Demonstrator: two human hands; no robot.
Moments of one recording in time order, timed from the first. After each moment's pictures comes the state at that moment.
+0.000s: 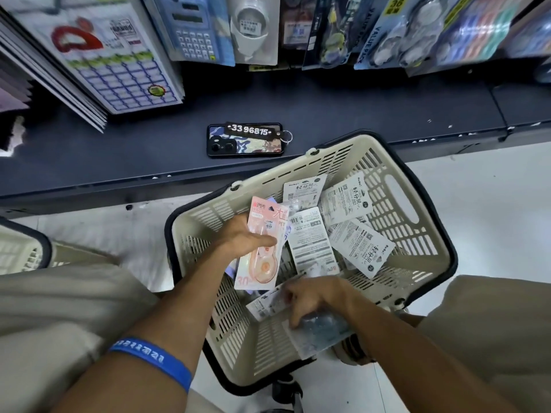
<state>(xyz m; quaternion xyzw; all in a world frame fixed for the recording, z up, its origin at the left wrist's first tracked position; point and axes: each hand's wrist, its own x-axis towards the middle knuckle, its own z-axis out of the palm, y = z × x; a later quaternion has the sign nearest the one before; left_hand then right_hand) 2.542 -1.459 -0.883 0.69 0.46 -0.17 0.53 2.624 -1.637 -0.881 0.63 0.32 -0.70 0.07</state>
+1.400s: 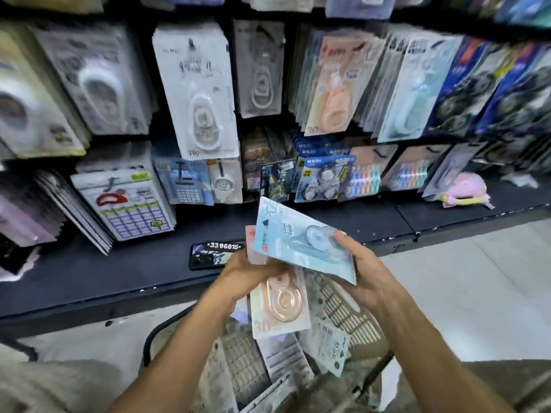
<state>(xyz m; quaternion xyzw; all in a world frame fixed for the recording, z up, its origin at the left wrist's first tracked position) 2.615 -1.486 -0.708 0.65 0.33 0.04 0.68 2.754 -1.662 -0.672 0.49 -0.01 -0.48 -0.73</state>
